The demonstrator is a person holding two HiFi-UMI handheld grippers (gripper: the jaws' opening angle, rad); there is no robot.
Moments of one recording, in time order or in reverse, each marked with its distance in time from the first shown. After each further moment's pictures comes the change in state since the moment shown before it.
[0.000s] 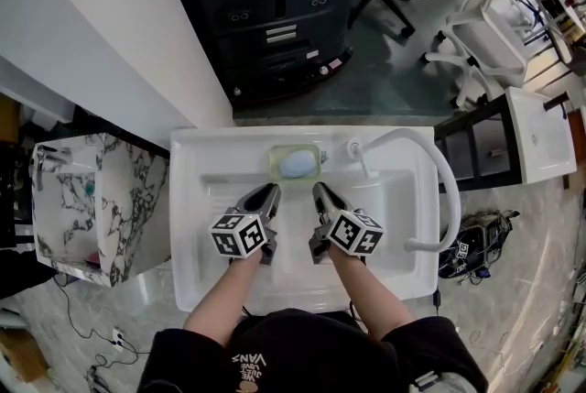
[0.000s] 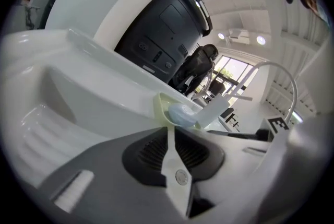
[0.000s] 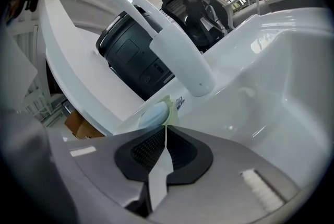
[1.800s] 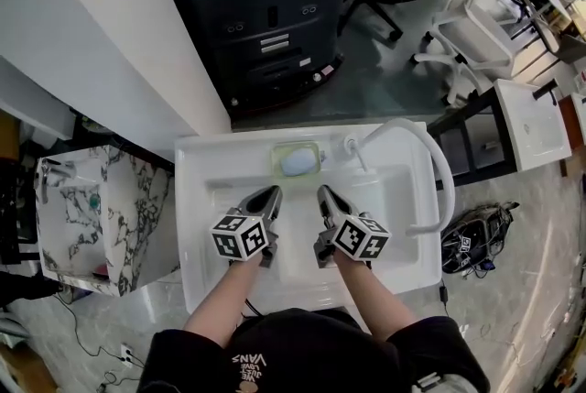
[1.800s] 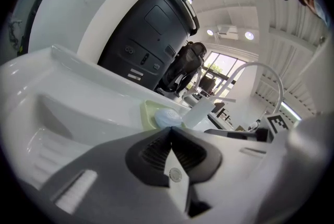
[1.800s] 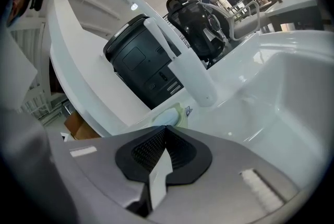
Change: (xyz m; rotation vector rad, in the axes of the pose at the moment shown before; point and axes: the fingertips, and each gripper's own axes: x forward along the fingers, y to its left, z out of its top) left arm -0.017 -0.024 0.018 0.088 0.027 -0.086; right arm -0.028 0.023 0.012 -0.034 -0.081 -0.008
